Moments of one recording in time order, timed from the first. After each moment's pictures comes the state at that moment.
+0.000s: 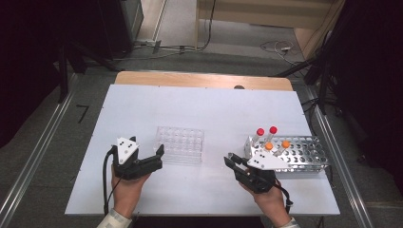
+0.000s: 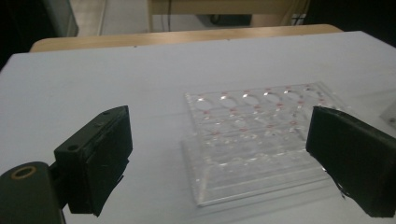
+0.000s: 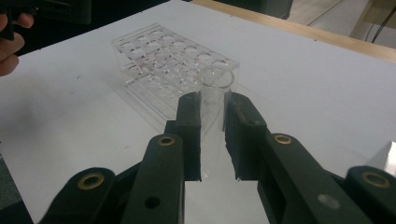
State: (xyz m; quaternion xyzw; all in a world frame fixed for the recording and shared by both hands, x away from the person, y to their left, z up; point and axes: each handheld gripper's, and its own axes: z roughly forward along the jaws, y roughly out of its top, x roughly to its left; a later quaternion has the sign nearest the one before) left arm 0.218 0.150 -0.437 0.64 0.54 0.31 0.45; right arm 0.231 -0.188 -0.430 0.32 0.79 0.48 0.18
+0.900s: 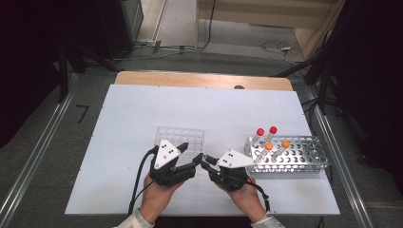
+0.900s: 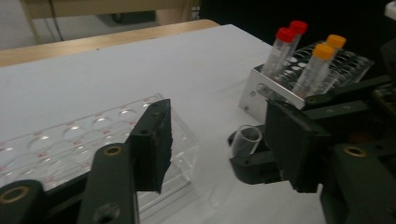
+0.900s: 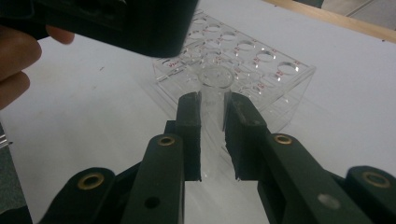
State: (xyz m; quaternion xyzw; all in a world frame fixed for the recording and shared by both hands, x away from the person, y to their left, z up) left arm 0.213 0.069 -0.418 0.72 0.41 0.20 0.52; right arm 0.238 -0.129 -0.450 0.28 0.82 0.47 0.16
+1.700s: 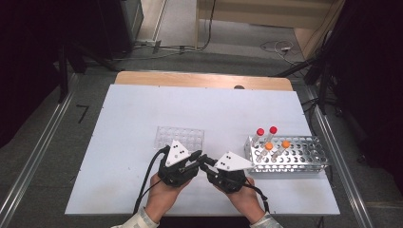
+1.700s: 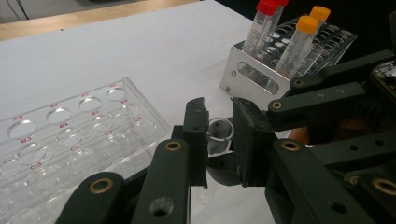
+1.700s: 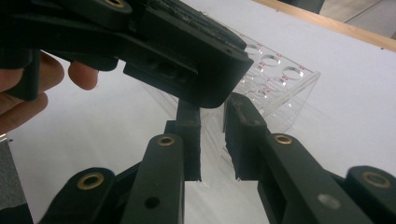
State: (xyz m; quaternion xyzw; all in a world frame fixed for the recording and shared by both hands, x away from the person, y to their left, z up) left arm 0.219 0.057 -0.424 0.75 0.40 0.17 0.50; right arm 0.233 -0.126 -0.449 0.27 0.82 0.47 0.17
